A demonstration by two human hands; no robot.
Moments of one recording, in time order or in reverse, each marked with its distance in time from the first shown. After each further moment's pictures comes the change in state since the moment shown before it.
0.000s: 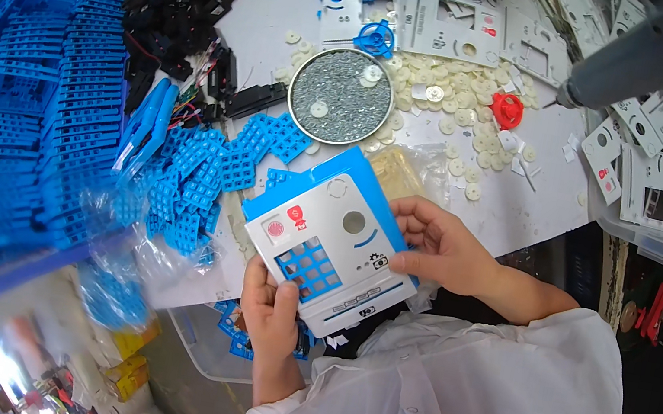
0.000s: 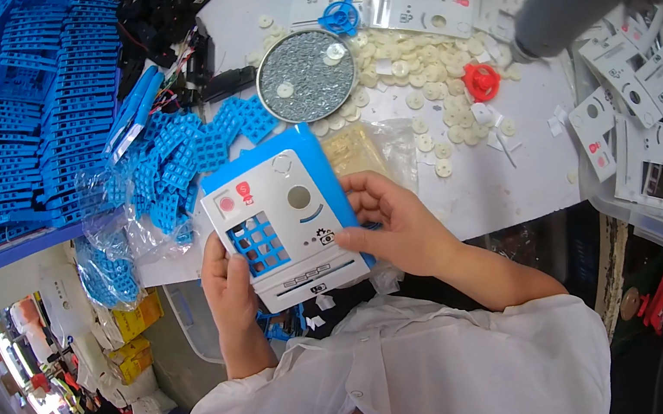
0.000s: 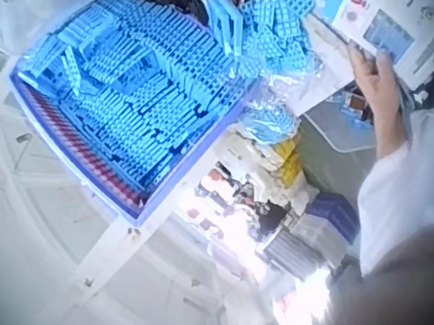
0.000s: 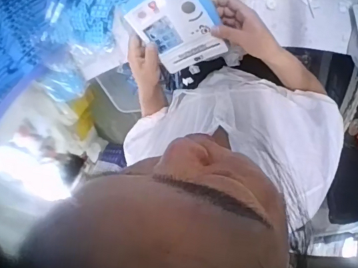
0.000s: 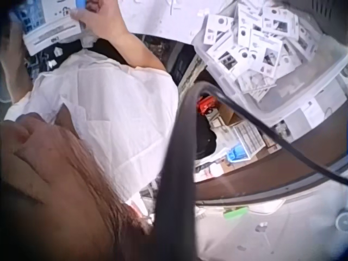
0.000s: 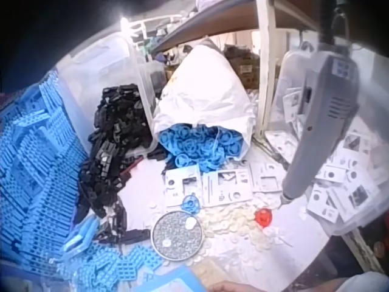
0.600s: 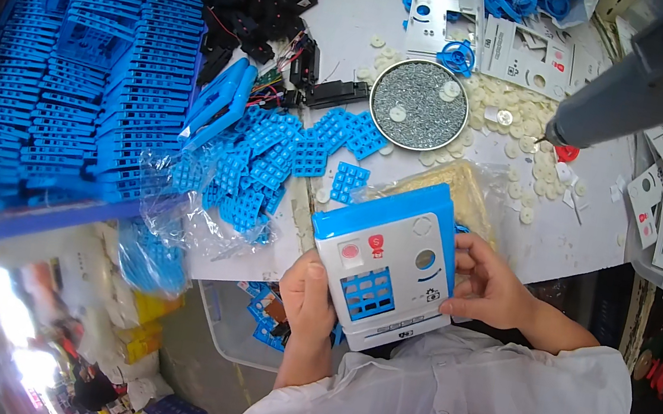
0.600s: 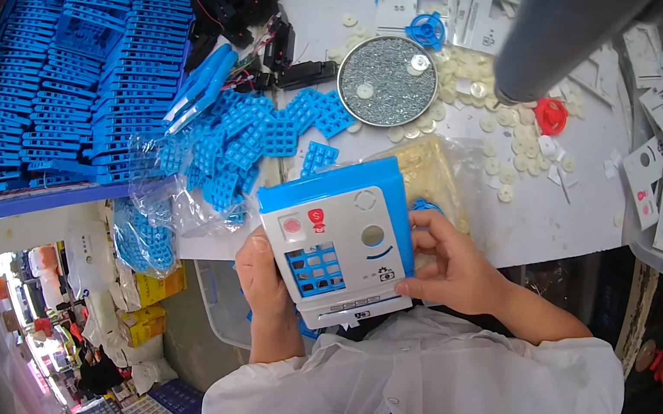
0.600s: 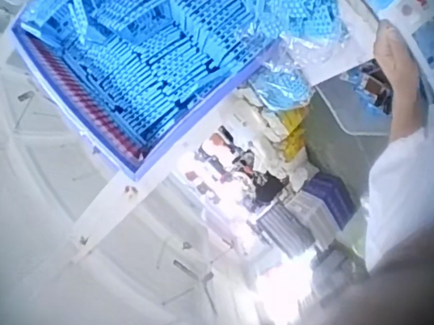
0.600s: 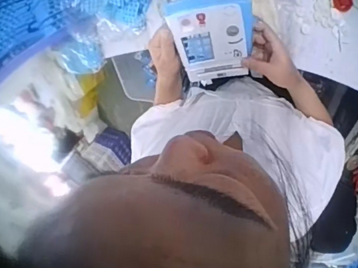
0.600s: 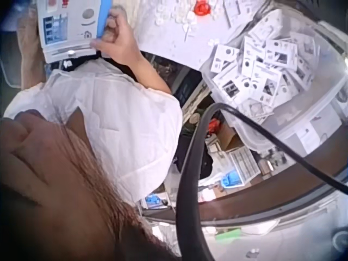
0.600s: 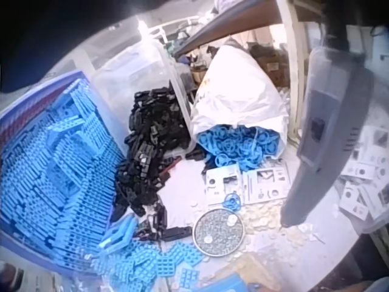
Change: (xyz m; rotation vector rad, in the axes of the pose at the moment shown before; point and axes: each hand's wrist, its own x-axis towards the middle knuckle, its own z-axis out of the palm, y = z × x) left_hand 0.002 0.005 -0.014 0.047 0.064 0.170; right_hand -0.017 0.006 0.009 0.020 -0.152 0.087
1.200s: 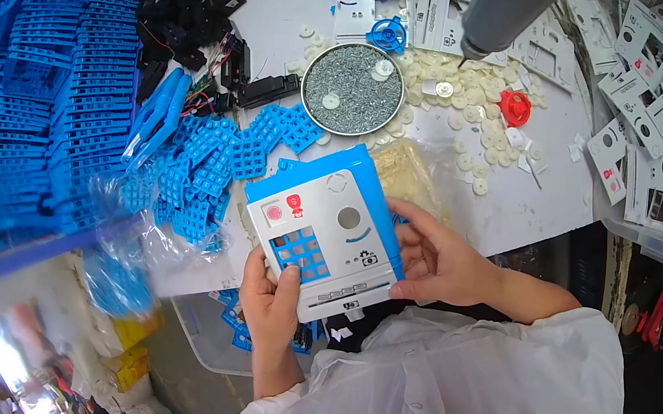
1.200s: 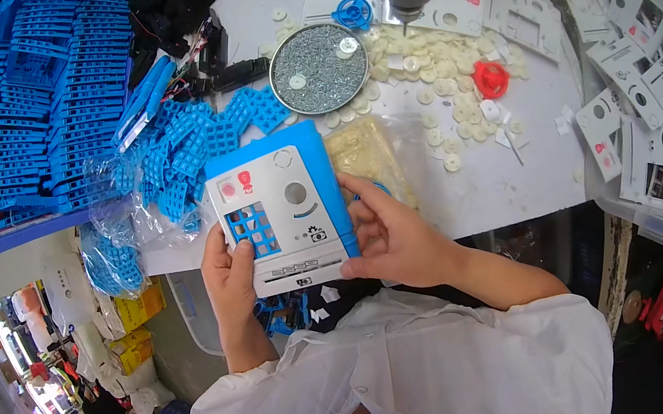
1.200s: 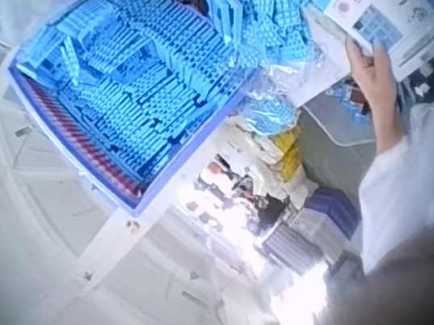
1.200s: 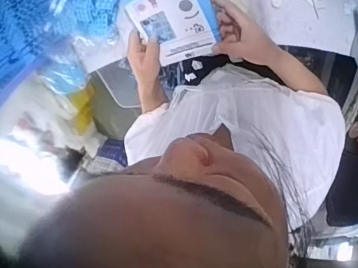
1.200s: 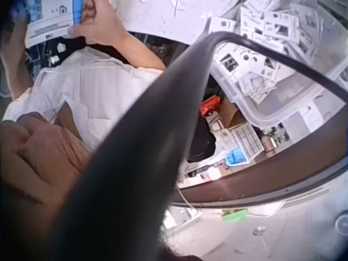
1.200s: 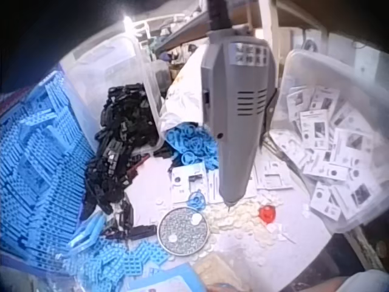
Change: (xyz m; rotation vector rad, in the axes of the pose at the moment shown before) left_hand -0.007 0.001 0.001 0.042 -0.034 -0.185; right_hand 0.005 -0.008 0.003 0.017 0.004 0.022
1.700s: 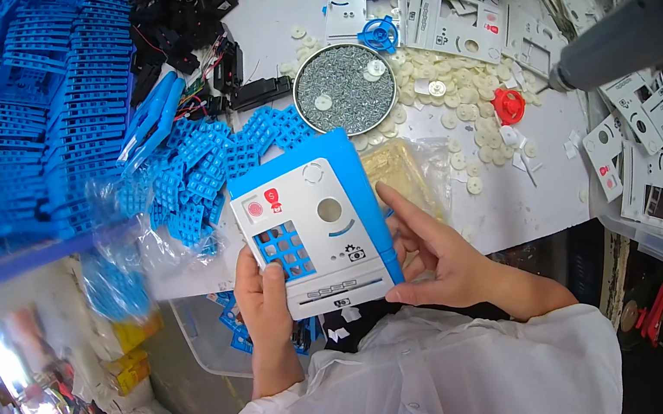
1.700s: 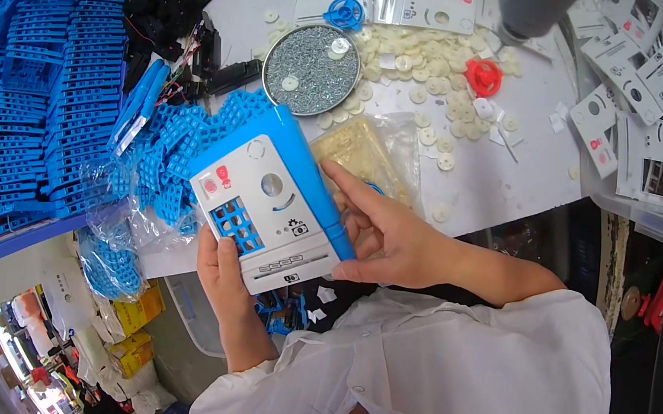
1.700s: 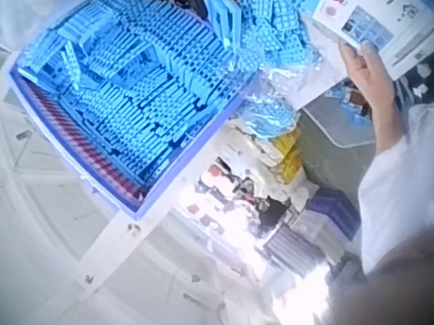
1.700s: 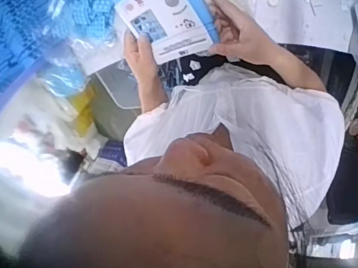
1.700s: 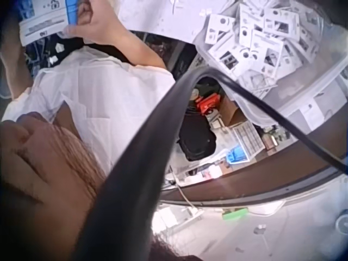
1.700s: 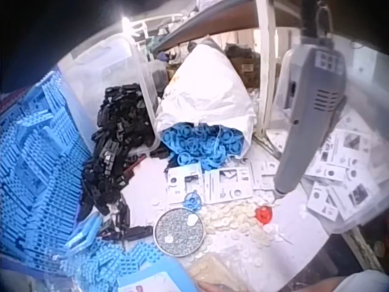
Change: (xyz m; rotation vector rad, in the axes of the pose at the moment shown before) left_hand 0.006 -0.006 0.008 0.004 0.088 0.119; right_hand -0.001 -0.009 -0.004 -0.183 -0.068 -0.124
